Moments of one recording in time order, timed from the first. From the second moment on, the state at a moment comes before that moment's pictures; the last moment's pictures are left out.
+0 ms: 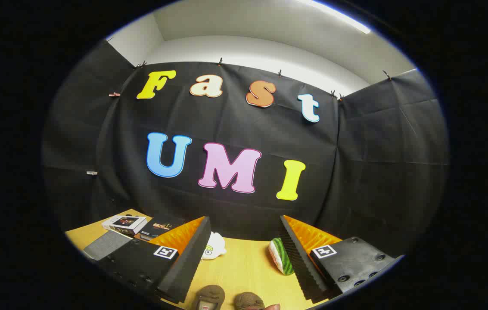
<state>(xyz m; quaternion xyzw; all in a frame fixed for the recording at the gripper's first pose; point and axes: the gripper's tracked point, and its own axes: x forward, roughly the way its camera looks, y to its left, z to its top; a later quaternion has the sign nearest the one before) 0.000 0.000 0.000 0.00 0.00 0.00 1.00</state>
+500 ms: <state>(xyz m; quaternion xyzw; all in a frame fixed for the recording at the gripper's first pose) 0.000 0.021 -0.011 -0.01 0.02 0.04 1.00</state>
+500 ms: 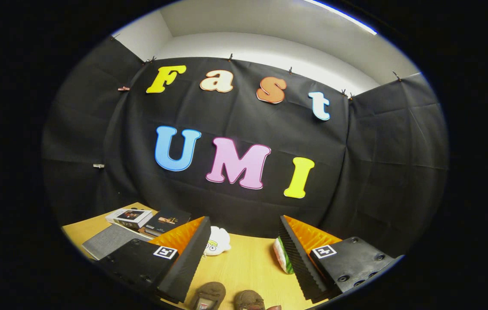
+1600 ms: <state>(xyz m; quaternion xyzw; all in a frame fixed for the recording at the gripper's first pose) 0.017 0.112 -0.113 0.18 0.19 0.23 0.94</state>
